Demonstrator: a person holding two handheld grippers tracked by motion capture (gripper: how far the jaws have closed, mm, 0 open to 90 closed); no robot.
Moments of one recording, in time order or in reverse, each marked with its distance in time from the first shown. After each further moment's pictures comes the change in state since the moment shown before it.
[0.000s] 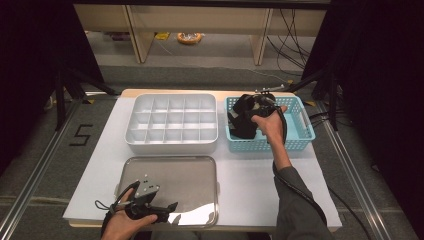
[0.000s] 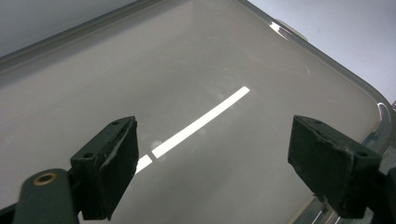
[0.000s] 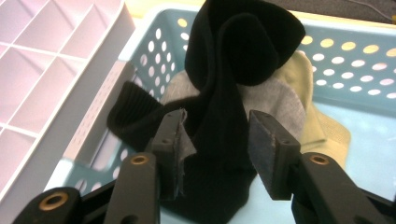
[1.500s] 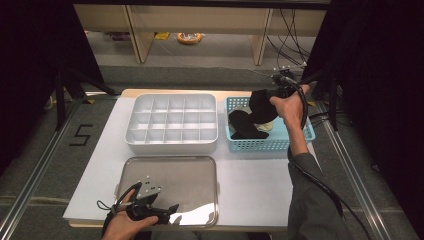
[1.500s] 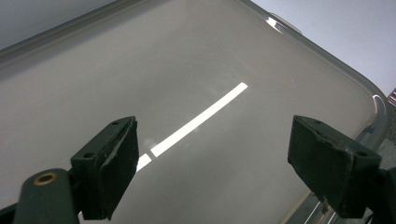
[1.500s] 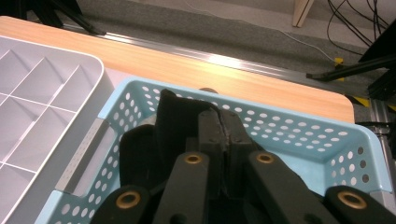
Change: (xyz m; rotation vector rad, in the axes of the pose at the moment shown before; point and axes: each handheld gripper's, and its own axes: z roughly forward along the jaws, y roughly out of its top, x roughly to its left) left arm -0.003 -0.001 0.002 0.009 -0.017 0.006; right arm -0.025 0.044 -0.070 -0.095 -0.087 -0.079
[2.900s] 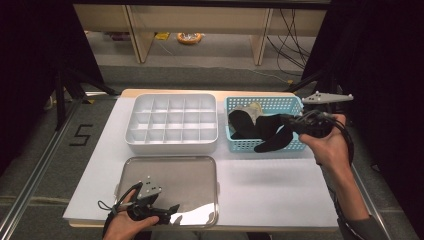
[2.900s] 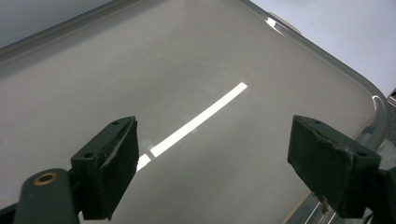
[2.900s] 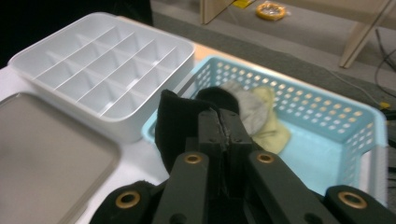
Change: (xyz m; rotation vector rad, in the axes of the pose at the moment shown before) left arm -0.001 0.000 0.002 -0.006 0.007 -0.001; right arm 0.014 -0.081 -0.132 -0.128 0.208 -0.136
